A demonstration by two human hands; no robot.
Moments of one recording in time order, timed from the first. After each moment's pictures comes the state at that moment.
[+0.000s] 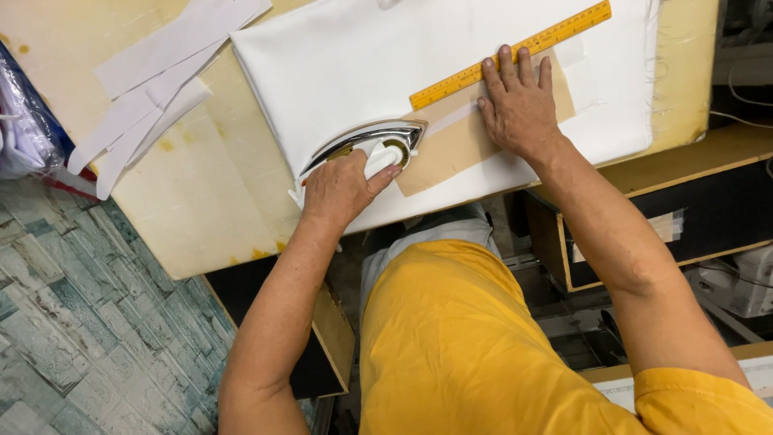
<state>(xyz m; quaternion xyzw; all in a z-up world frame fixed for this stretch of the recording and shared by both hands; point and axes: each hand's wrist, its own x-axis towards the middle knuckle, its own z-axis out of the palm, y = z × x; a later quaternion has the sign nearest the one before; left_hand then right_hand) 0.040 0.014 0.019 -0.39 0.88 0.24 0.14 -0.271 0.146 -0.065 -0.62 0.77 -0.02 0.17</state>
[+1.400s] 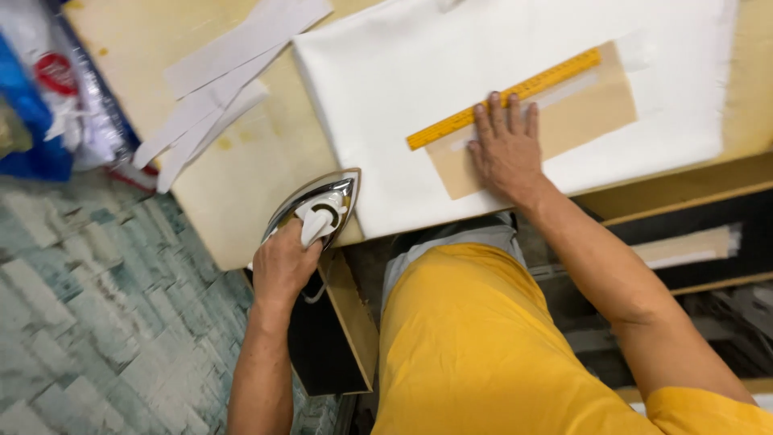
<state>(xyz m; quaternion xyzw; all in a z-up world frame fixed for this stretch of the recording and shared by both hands) 0.225 -0.004 0.088 -0.54 0.78 0.25 0.19 -0.154 0.133 -0.072 -0.61 0.77 -0.02 0.18</state>
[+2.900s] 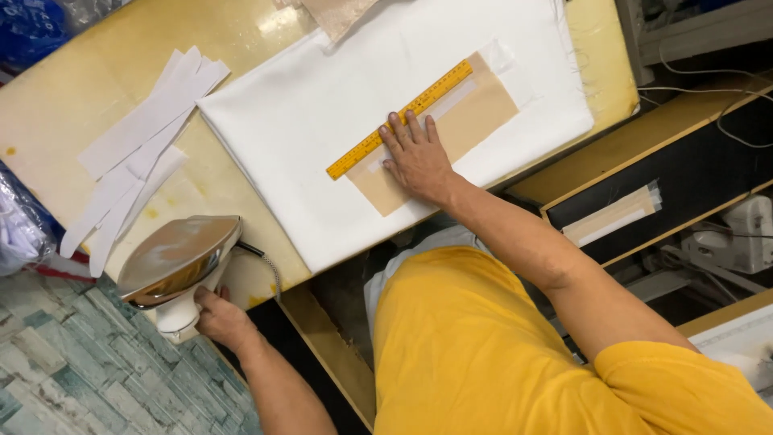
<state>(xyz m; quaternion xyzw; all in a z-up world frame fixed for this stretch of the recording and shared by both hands) 0.269 0.043 -0.014 -0.77 0.45 0.29 -0.33 -0.161 0.134 -0.078 -0.60 0.77 0.02 0.20</state>
